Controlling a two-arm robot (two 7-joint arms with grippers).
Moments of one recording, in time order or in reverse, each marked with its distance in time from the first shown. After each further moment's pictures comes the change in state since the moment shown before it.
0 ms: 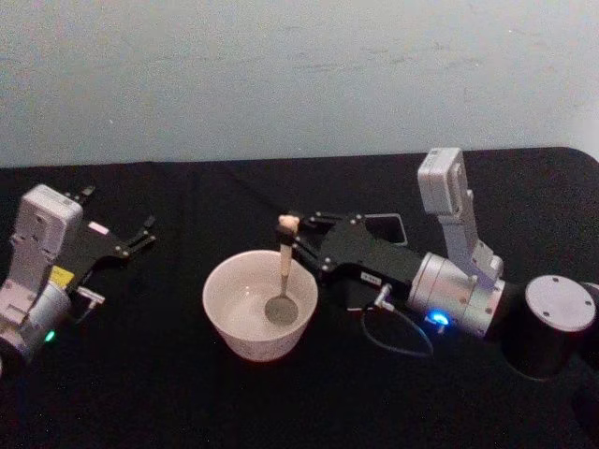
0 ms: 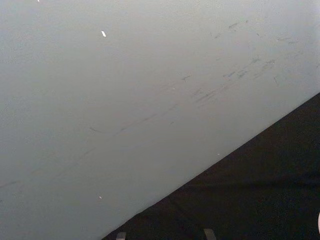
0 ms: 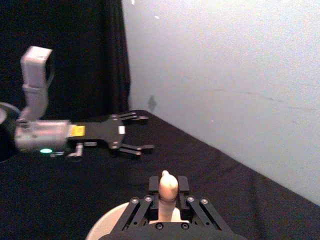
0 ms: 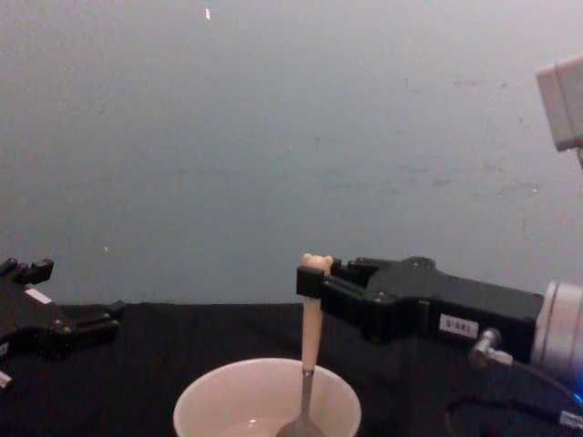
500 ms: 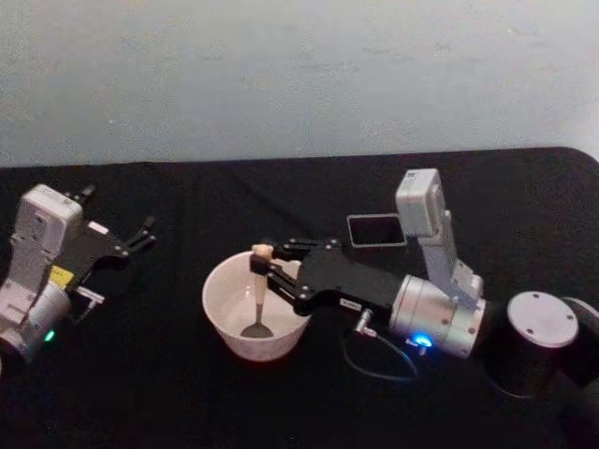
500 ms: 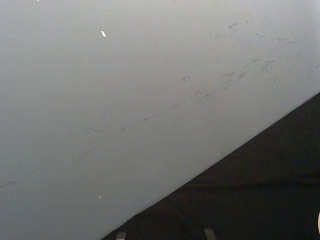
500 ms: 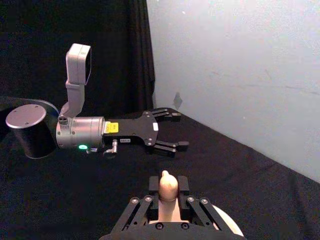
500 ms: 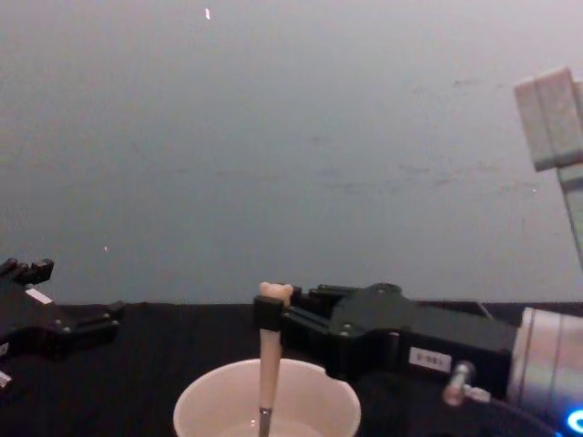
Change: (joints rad) left arm 0.000 0.000 0.000 0.000 0.000 0.000 0.000; right arm -0.031 0.011 -0.049 -0.048 0.031 0.018 0.032
